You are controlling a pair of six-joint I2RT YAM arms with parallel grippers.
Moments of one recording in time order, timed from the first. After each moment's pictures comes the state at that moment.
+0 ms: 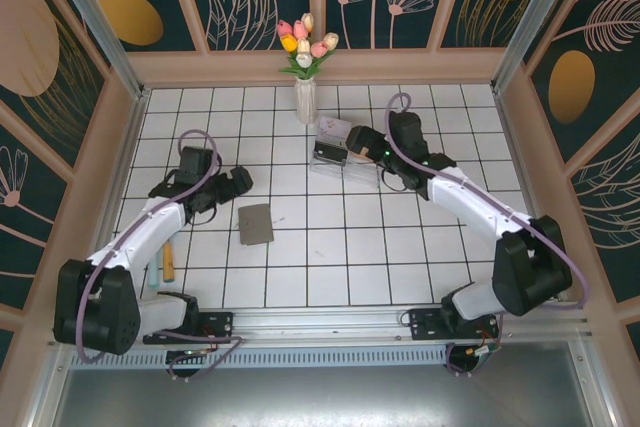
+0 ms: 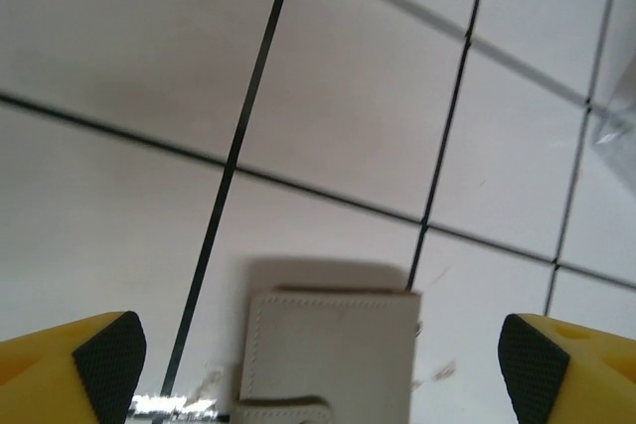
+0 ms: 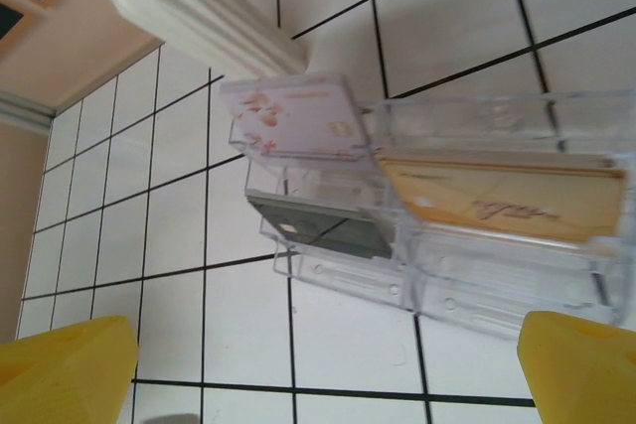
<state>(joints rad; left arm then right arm) -0.24 1.28 0.71 -0.42 0.11 -0.67 0.51 1.47 1.04 -0.20 -0.02 0.76</state>
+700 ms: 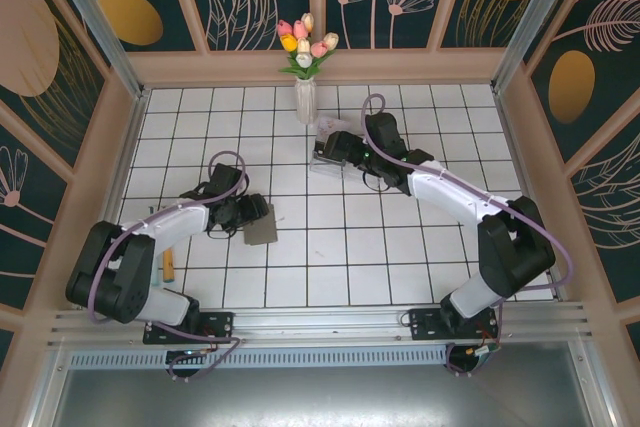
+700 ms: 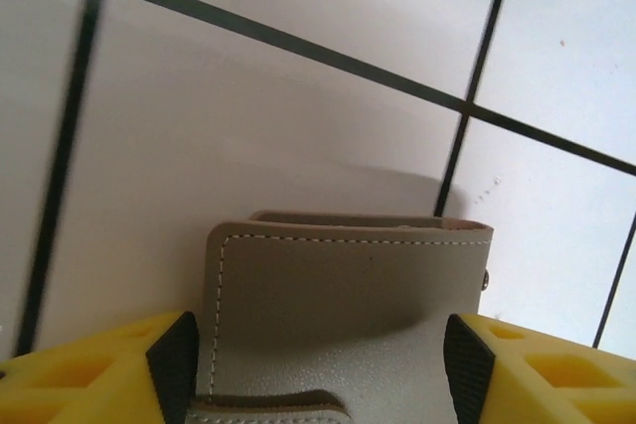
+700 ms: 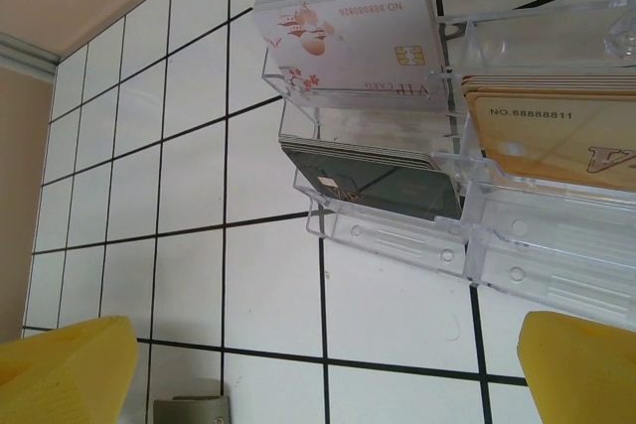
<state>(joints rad) -0.37 1.44 0.65 -0.31 0.15 -0.75 0.57 1.55 1.08 -0.20 -0.05 0.78</state>
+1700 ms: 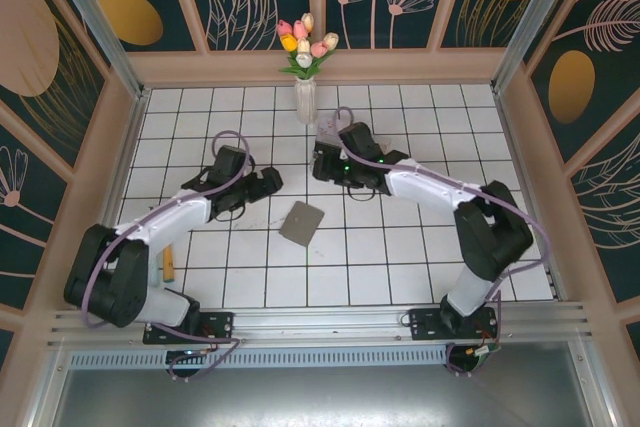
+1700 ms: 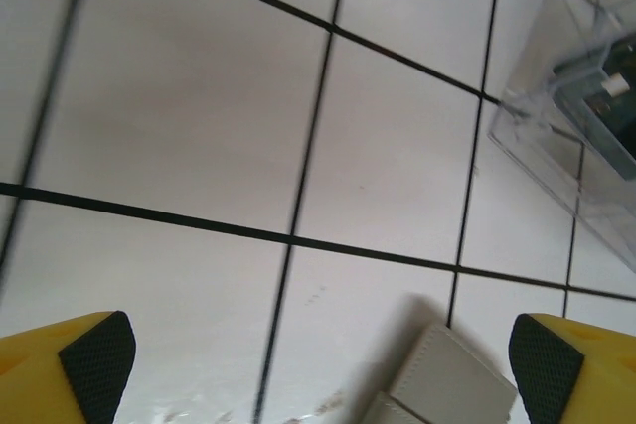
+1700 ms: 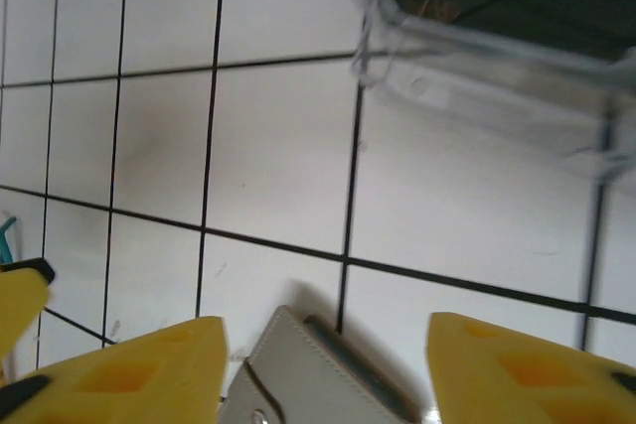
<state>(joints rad) -0.39 1.37 0.76 -0.28 0.05 -0.77 0.70 1.76 1.19 -0.31 -0.17 0.70</state>
